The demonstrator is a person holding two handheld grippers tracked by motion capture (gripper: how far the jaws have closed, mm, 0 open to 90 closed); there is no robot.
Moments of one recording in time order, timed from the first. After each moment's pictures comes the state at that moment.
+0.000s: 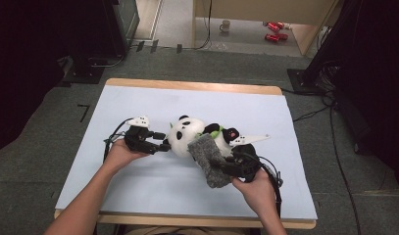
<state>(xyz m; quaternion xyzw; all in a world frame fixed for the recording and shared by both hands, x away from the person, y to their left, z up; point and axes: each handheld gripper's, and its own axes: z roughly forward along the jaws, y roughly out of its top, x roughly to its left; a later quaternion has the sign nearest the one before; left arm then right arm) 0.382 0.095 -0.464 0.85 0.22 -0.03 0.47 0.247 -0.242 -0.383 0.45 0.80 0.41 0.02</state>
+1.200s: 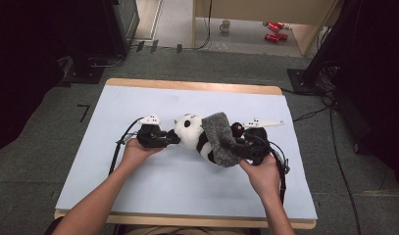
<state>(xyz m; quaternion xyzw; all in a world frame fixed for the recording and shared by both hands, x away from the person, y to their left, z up) 0.393 0.062 -0.476 0.83 0.26 -0.02 0.50 0.275 -0.266 -0.359 0.48 0.75 0.44 0.08</state>
